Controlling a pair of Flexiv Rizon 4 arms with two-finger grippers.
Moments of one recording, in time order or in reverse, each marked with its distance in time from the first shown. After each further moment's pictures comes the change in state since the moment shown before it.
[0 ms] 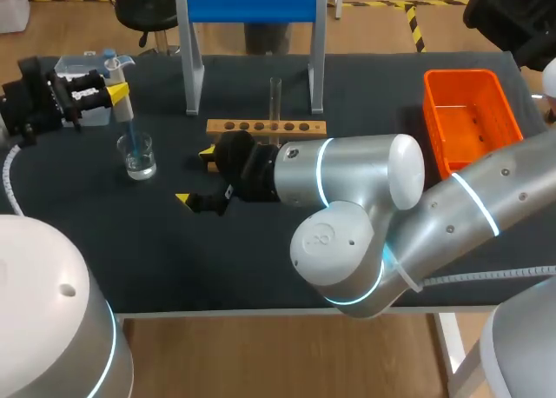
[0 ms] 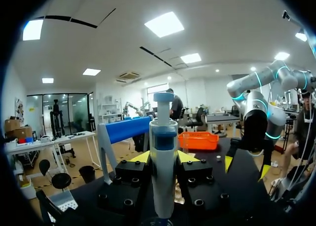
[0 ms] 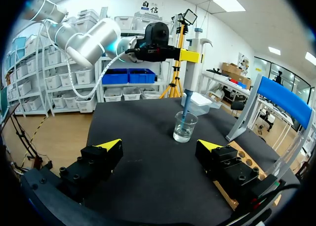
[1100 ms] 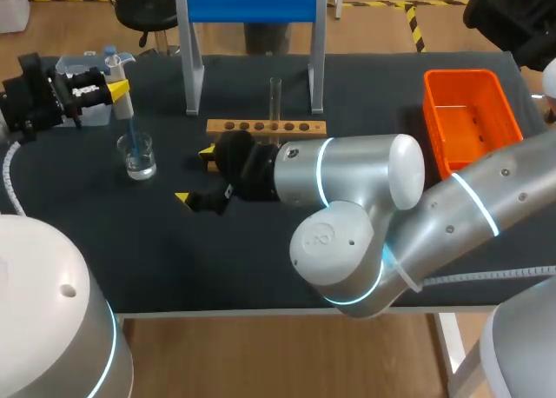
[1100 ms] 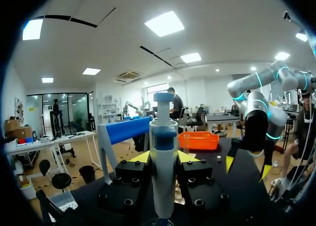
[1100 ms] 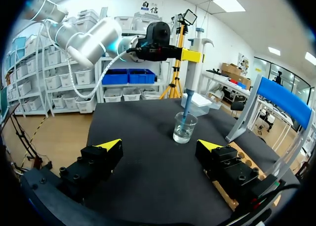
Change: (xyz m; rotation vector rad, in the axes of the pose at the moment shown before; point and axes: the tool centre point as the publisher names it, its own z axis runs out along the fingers) left arm -0.003 -0.003 0.002 -0.003 0.001 0.001; right arm 0.000 0.005 -0.001 -0.011 -0.003 0.002
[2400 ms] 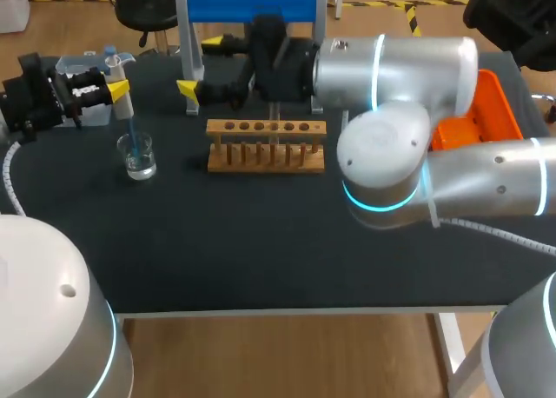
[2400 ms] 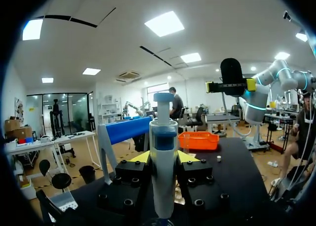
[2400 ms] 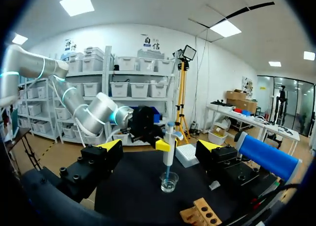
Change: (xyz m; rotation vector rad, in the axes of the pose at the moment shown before) left arm 0.000 0.000 0.000 0.000 0.000 0.000; right arm -0.070 0.170 -0.078 -0.288 0.111 0.025
